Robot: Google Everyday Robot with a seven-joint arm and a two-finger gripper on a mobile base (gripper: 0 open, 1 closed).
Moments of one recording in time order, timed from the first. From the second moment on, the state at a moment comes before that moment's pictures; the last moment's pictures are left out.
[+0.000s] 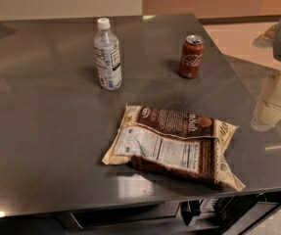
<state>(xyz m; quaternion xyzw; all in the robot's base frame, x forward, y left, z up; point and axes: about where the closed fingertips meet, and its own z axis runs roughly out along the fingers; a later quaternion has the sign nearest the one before) 0.438 -0.215 0.983 -0.60 0.78 -0.04 0.17</state>
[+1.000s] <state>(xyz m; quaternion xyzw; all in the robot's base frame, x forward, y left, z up) 0.493 -0.181 0.972 -0.58 0.79 -0.02 0.17</state>
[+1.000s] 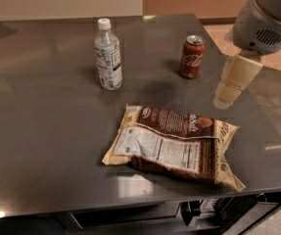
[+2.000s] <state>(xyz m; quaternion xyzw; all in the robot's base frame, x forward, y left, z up) 0.597 -0.079 0.962 -0.56 0.79 0.05 0.23</state>
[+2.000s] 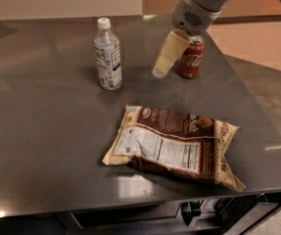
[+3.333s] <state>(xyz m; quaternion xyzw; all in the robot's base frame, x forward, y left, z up) 0.668 0.043 0.950 -0.53 0.78 0.12 0.30</state>
